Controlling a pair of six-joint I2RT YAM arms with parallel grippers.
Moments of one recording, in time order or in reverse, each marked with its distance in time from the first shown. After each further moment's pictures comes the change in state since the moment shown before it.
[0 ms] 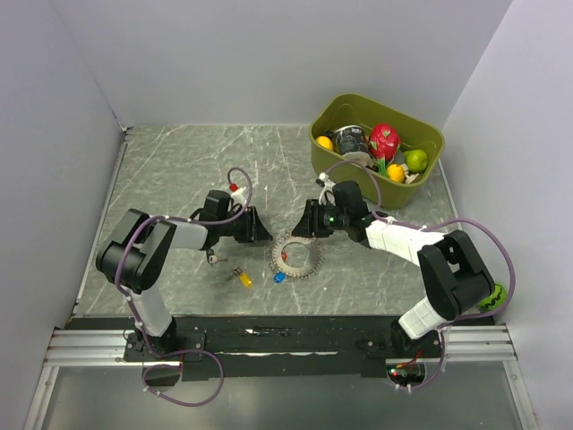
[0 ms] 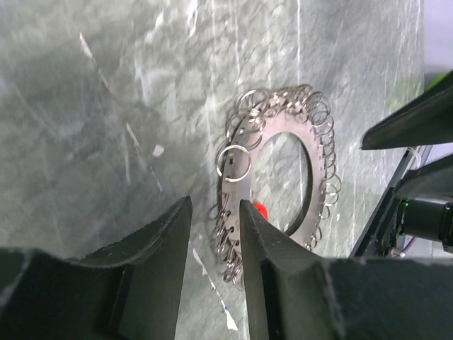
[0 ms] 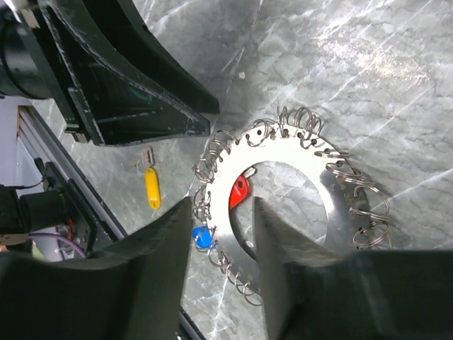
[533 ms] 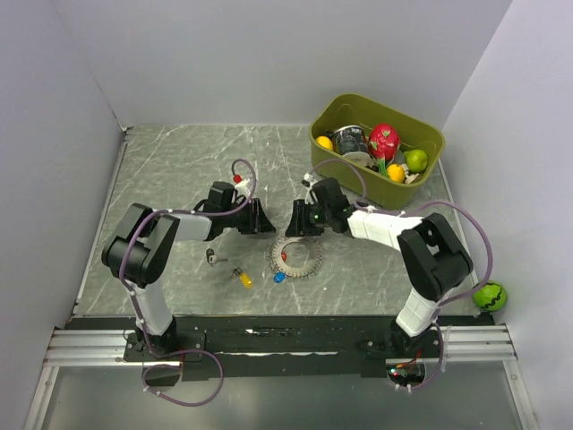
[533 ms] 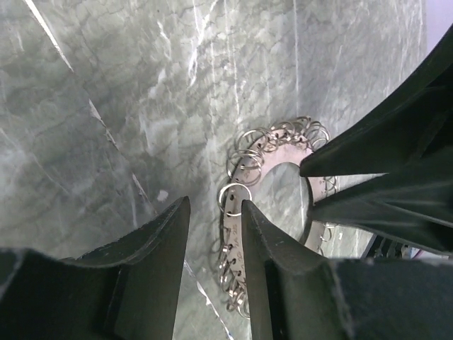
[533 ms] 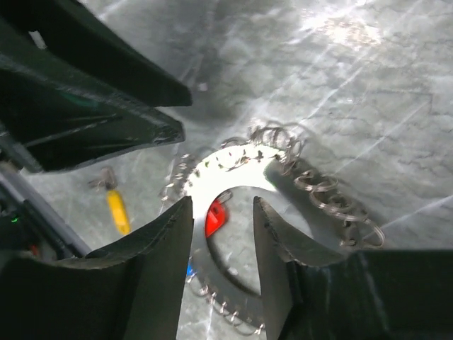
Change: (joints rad) left arm 0.000 0.049 0.114 -0.058 -0.010 0.035; right arm 0.069 0.159 0.154 -0.132 0.139 -0.015
